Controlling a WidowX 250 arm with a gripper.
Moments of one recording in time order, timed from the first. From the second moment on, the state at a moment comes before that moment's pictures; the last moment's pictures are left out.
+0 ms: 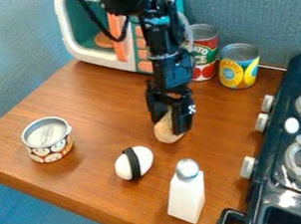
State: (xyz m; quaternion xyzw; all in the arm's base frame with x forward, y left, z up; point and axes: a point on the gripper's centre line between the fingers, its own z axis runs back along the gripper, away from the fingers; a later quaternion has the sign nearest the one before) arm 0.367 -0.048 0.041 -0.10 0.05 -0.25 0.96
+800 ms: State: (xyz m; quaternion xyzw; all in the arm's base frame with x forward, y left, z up) arm 0.326 0.013 0.095 0.06 0.07 -0.12 0.99
